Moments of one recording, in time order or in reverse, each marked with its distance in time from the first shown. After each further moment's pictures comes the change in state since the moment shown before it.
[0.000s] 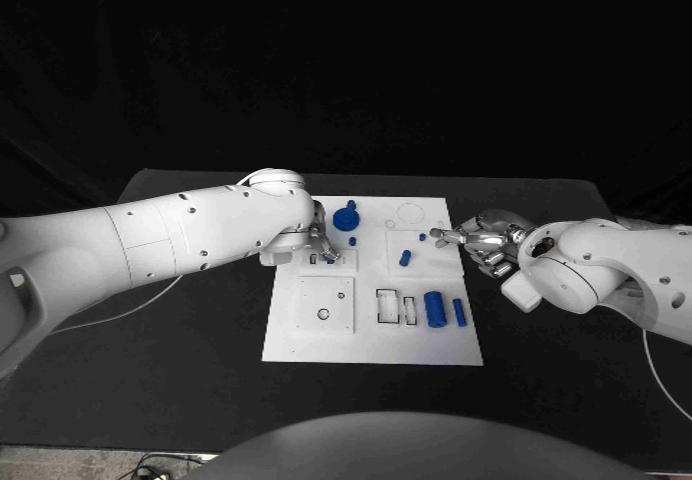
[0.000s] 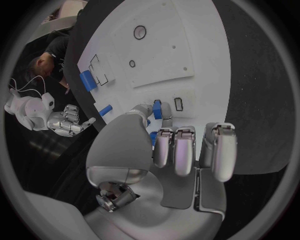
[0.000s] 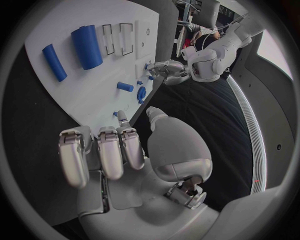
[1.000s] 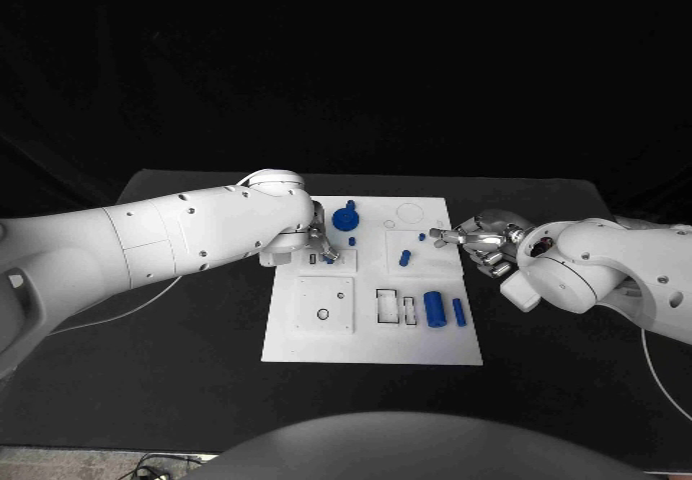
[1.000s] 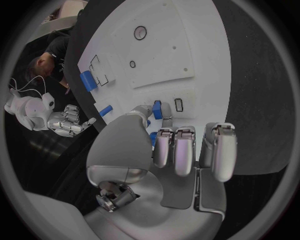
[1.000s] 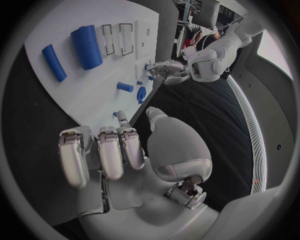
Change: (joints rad) left arm -0.001 0.000 -0.001 0.001 0.002 0.001 0.001; left_hand -0.043 0.013 -0.018 0.004 -0.091 -0.009 0.009 -0.011 0.004 0.003 0.004 0.000 0.000 0.000 0.000 0.000 0.000 0.000 0.000 0.000 0.000 0.000; right arm 0.000 0.002 0.000 -0.001 0.000 0.000 -0.002; right_hand 0.004 0.004 0.000 0.000 0.000 0.000 0.000 0.000 0.000 0.000 0.000 0.000 0.000 0.004 0.004 0.000 0.000 0.000 0.000 0.000 0.000 0.000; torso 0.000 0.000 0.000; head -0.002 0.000
